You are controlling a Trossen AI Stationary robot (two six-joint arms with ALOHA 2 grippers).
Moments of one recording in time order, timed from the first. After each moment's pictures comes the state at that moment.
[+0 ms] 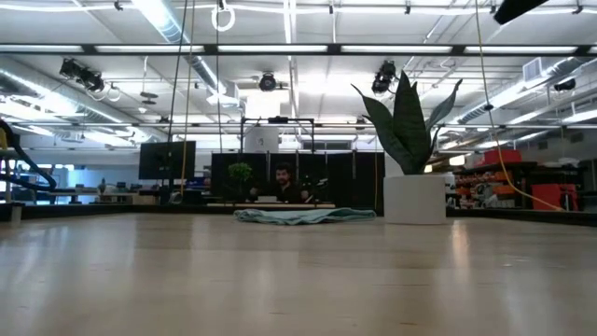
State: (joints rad) left arm -1.10 2.44 2.31 -1.57 0.00 -2.28; right arm 0.79 1.39 1.15 -0.97 0.74 0.74
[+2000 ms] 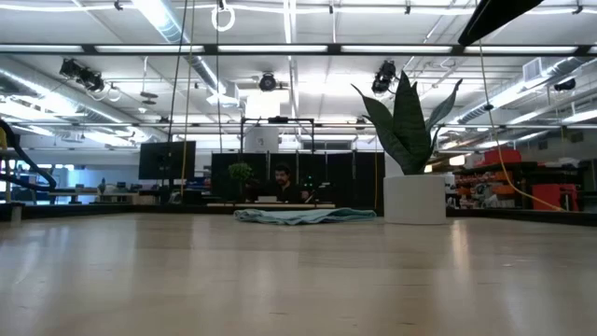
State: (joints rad) left arm -1.06 2.43 1.99 -1.44 0.05 -2.26; right arm 0.65 1.39 1.15 -0.97 0.72 0.64
